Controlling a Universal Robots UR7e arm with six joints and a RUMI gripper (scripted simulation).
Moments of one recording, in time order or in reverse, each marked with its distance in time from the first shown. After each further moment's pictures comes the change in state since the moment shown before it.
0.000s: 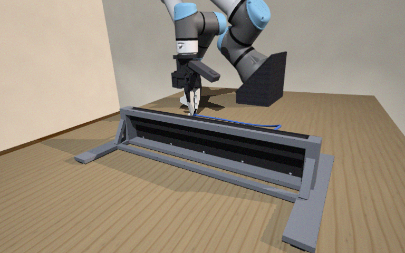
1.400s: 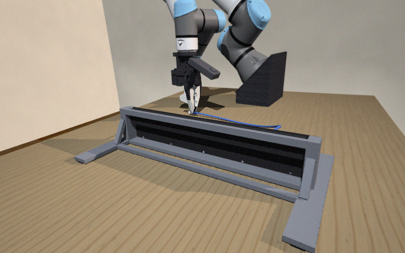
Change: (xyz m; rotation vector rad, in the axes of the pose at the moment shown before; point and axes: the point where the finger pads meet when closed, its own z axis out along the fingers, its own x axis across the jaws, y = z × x) arm 0.000 0.000 -0.009 0.000 0.000 0.000
